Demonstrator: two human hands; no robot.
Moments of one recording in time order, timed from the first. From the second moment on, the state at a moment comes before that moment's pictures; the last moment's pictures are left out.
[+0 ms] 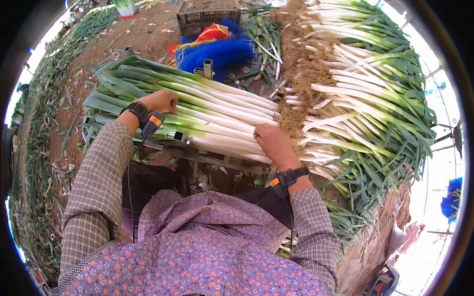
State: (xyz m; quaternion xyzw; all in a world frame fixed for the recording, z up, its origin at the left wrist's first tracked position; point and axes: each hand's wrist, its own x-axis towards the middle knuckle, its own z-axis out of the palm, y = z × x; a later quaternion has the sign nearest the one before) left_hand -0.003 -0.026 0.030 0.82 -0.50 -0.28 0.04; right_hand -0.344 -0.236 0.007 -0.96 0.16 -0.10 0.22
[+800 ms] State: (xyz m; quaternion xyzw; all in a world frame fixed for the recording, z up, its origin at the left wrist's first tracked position) left_hand -0.052 0.025 0.029 0.79 -0.60 0.07 0.13; right_hand -0.374 -0.242 -0.052 -0.81 0.38 -0.25 0.37
